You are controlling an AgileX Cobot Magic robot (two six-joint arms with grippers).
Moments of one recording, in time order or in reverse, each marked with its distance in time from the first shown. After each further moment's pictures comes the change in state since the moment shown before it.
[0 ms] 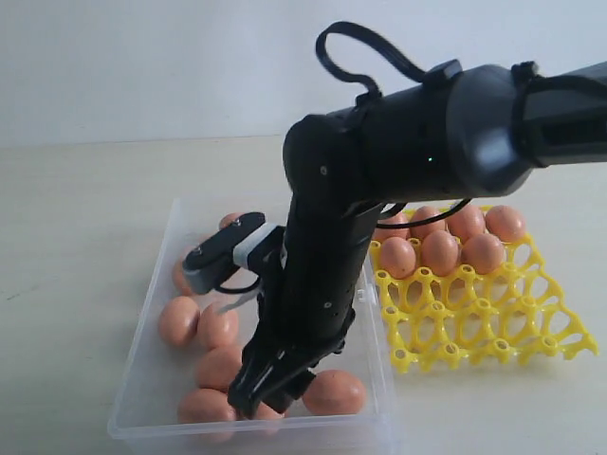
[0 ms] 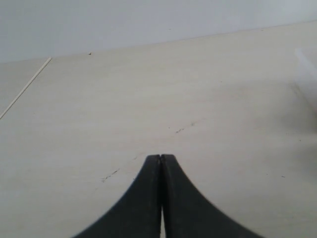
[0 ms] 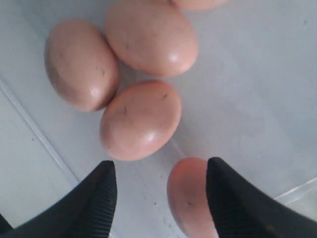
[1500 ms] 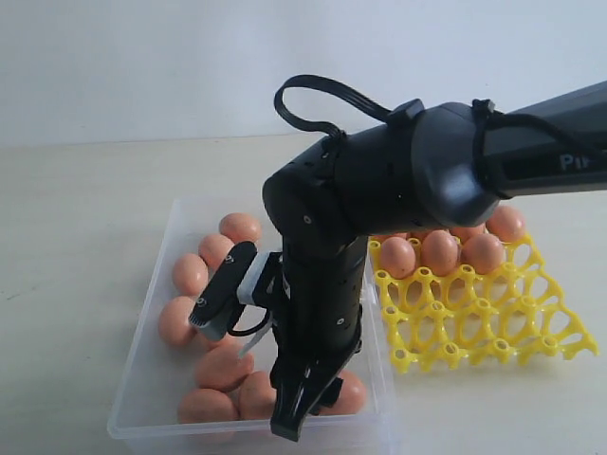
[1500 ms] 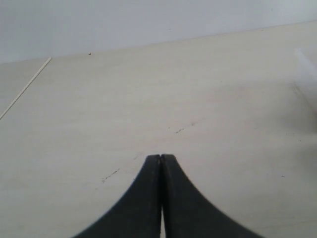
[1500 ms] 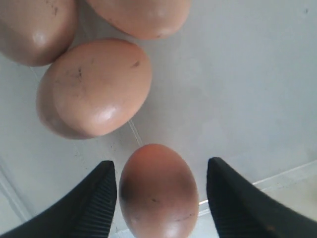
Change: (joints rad) left arm 0.000 0.000 0.000 0.000 0.000 0.000; right arm 0.038 0.041 0.014 -0.208 -0.009 -0.065
